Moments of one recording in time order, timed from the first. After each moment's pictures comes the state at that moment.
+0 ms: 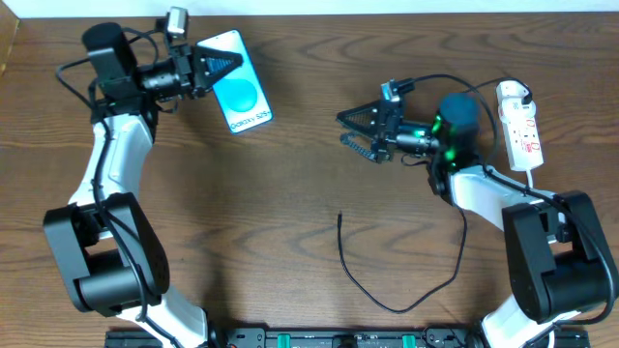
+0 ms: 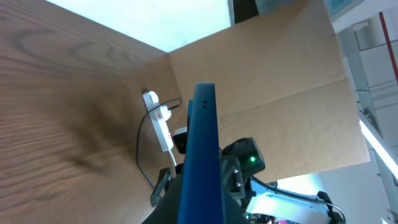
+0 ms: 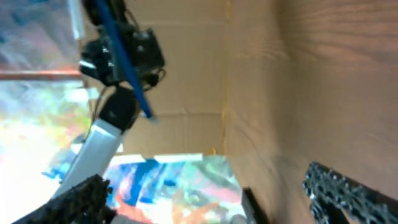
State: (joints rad) left arm 0.23 1.83 1.32 0.19 1.47 -0.85; right arm 0.27 1.80 0.86 0.74 -1.13 1.37
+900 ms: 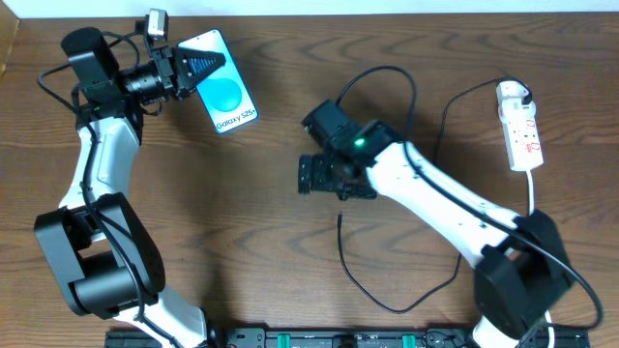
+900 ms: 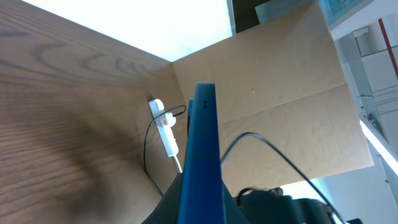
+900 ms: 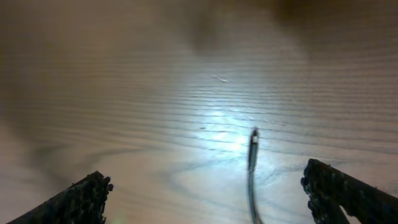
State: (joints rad) left arm 0.28 1.83 1.32 0.19 1.49 -0.83; right arm 0.73 1.86 1.46 -0.94 -0.10 0.81
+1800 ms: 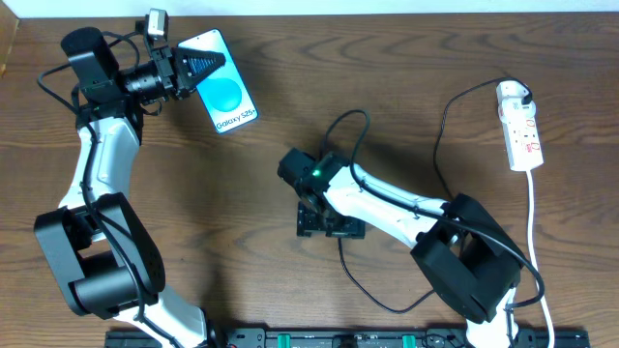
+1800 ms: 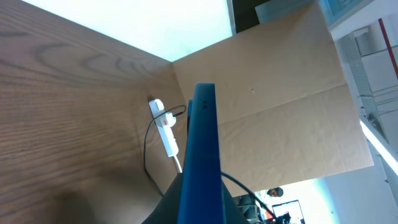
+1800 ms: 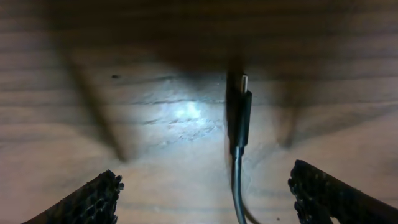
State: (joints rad) left arm 0.28 1.83 1.32 0.19 1.49 -0.83; right arm 0.87 2.02 1.38 -0.99 -0.09 0.95
